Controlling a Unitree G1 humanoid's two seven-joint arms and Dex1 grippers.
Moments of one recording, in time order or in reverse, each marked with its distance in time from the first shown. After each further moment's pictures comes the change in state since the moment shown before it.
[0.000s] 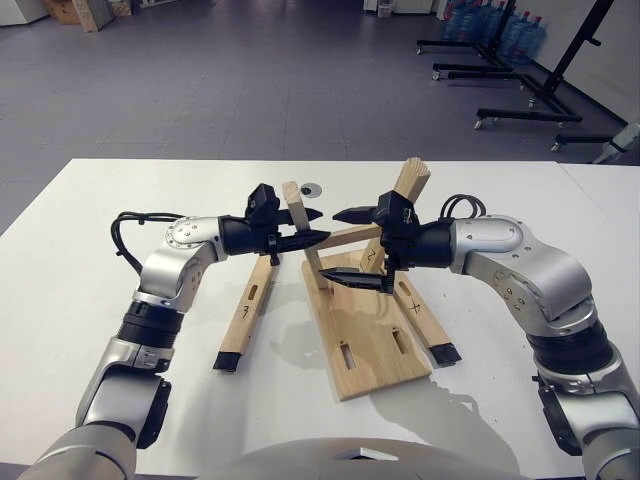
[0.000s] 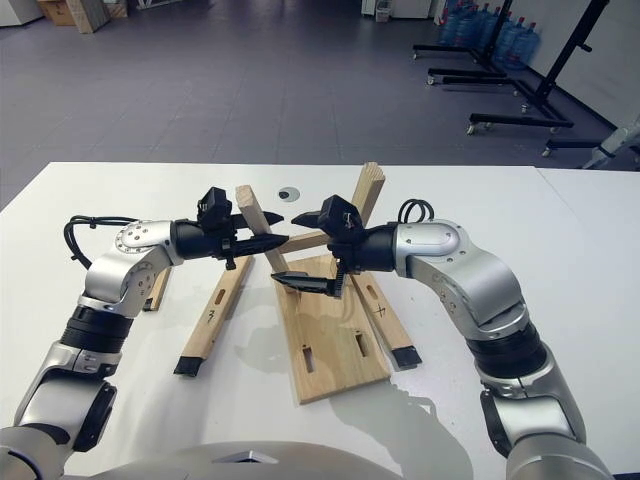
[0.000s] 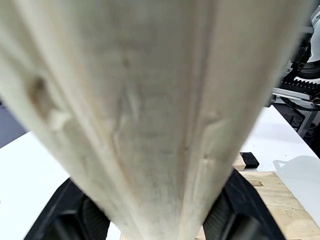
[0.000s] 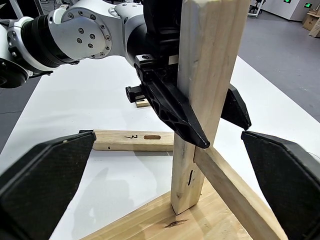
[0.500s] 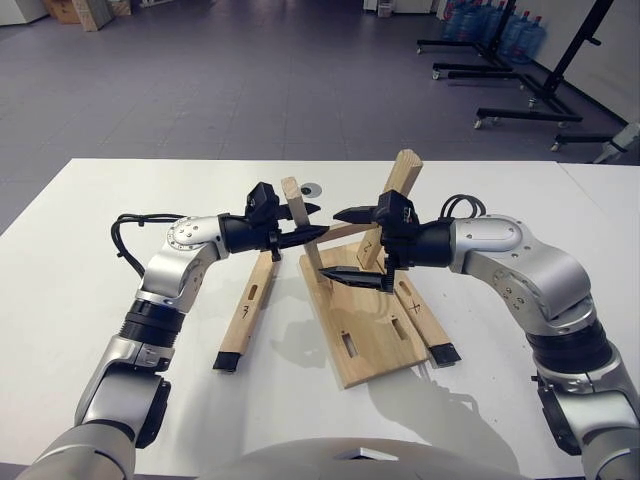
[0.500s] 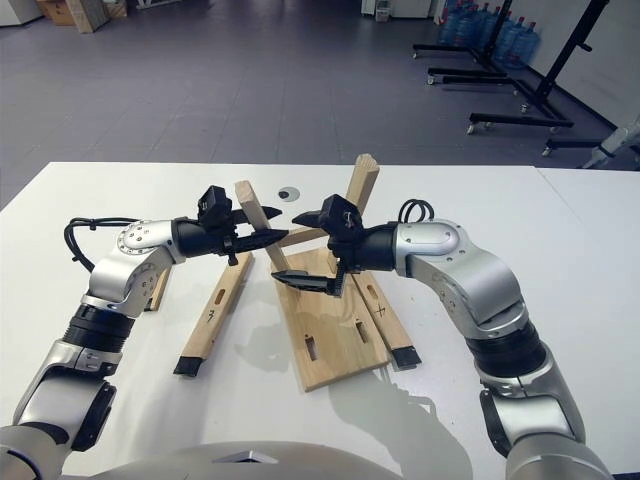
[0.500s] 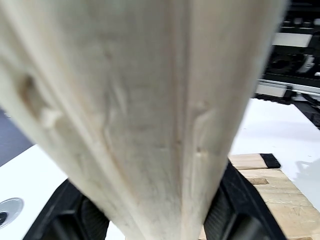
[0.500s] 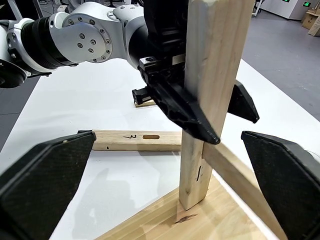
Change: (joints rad) left arm -0.006 0.007 -0.022 0.055 0.000 -0.106 0.064; right arm -0.002 0.003 0.000 0.011 0.000 0.000 -0.002
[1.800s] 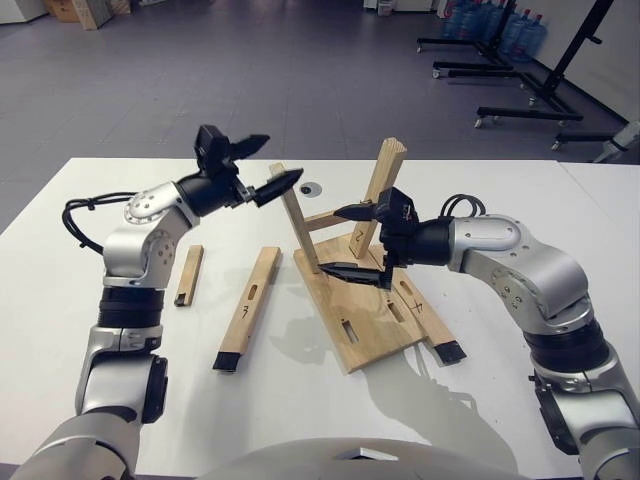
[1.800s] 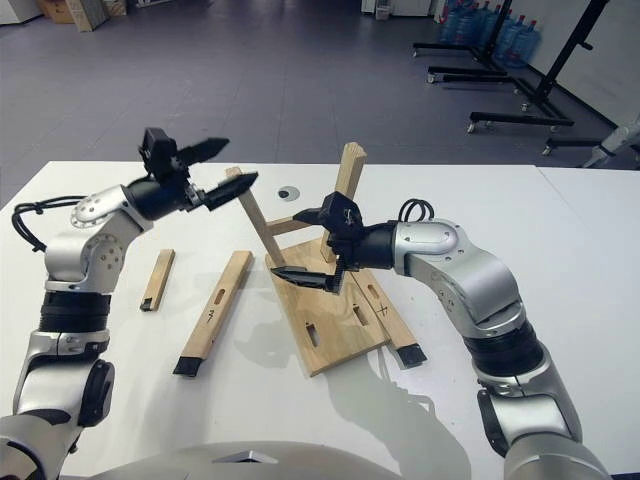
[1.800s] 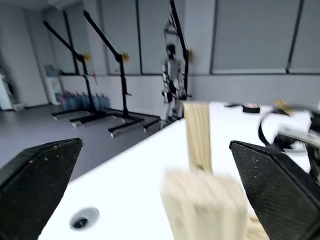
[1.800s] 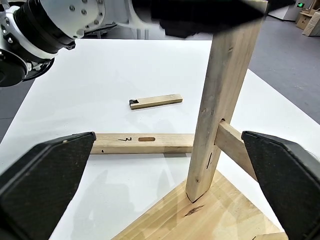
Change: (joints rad) left arm -0.102 -0.006 0.291 -0.067 -0.116 0.204 0.159; right arm -0.001 0.015 -0.008 0.010 0.000 -0.005 -0.023
